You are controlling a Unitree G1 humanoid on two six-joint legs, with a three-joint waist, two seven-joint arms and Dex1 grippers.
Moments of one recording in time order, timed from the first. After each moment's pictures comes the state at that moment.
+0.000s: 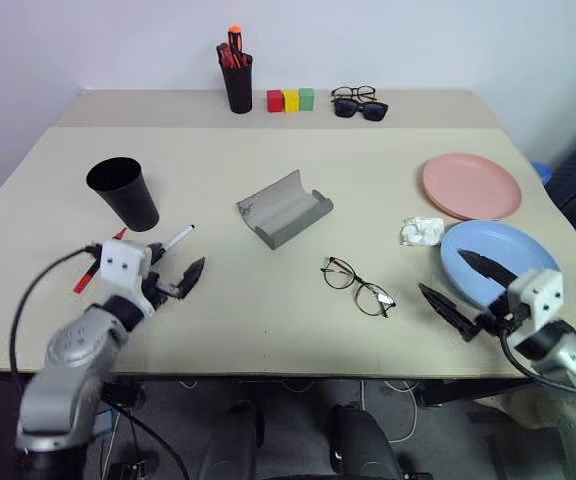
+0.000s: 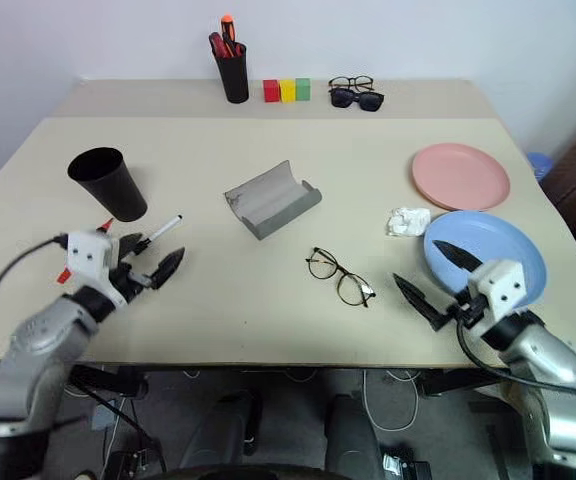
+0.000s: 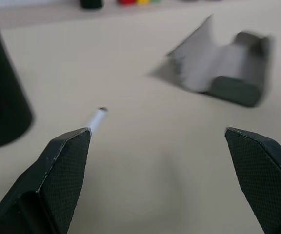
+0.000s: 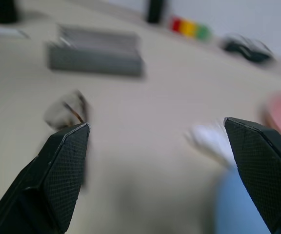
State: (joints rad) left arm -0.06 0.57 0.23 -0.38 -0.43 0.58 -0.40; right arm 0.09 -0.60 -0.31 -0.23 0.47 -0.01 0.87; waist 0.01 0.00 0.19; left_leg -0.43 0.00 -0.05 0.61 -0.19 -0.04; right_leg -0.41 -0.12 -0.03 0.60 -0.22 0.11
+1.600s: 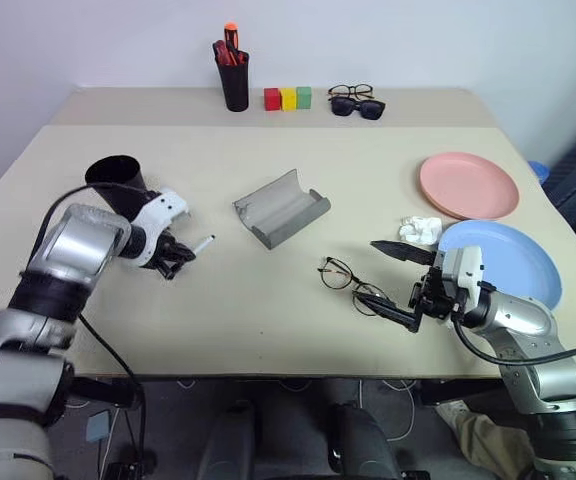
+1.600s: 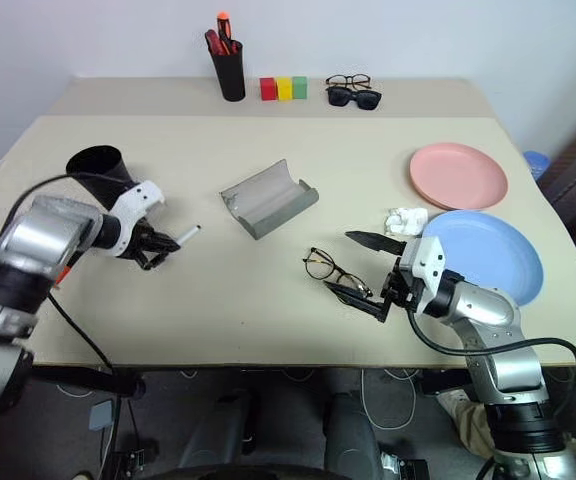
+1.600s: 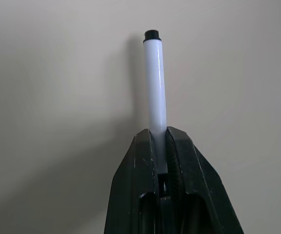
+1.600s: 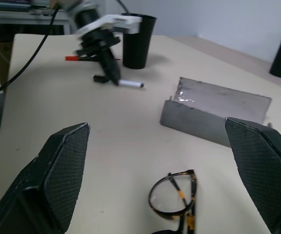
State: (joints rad) left arm -0.64 0.82 -0.20 0.10 -0.16 0.75 -1.07; right arm -0.11 -0.58 -0.08 -0.19 0.49 0.04 1.02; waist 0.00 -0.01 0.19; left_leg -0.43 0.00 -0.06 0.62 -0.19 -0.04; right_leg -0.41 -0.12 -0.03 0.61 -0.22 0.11
